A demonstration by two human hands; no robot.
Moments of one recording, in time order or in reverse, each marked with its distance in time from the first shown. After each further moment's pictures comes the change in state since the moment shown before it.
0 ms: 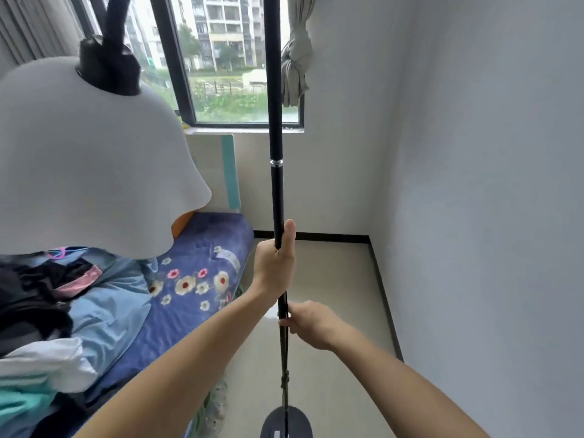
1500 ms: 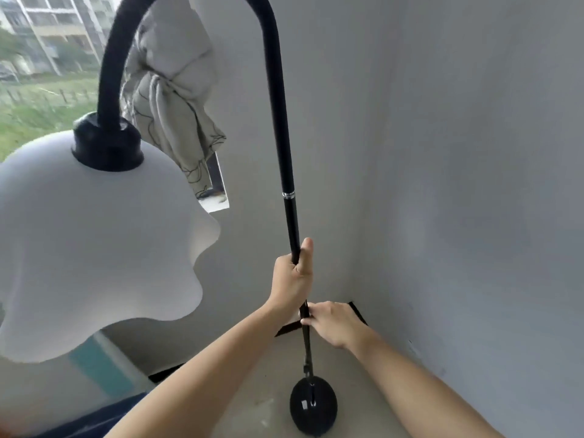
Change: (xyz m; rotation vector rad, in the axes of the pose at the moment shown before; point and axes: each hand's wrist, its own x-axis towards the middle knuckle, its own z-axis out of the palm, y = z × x) left_hand 0.870 -0.114 0.389 -0.099 -0.586 -0.021; right_hand 0.773 0.401 -0.347 -0.083 0.276 0.385
